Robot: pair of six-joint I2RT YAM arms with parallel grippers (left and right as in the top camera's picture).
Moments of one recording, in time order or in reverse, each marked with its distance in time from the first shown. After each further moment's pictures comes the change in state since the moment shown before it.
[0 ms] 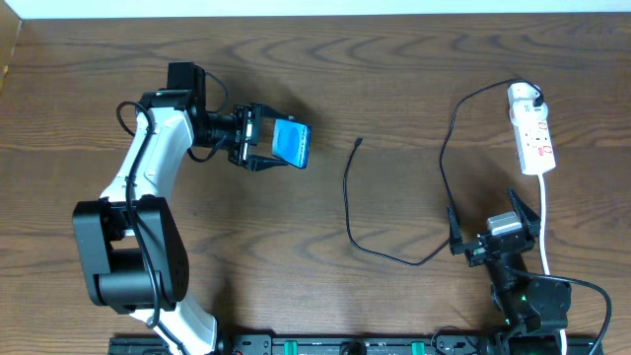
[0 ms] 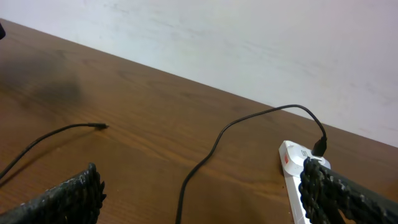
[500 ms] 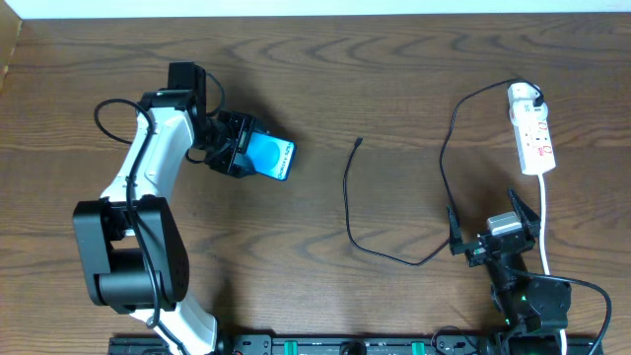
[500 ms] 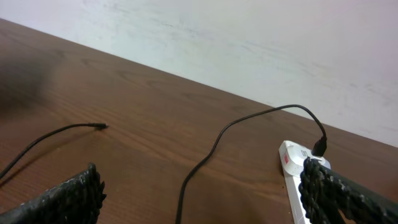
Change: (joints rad) left arm -0.006 0.000 0.000 0.000 -0.502 0.002; right arm 0.000 0.000 0.000 0.000 0.000 0.000
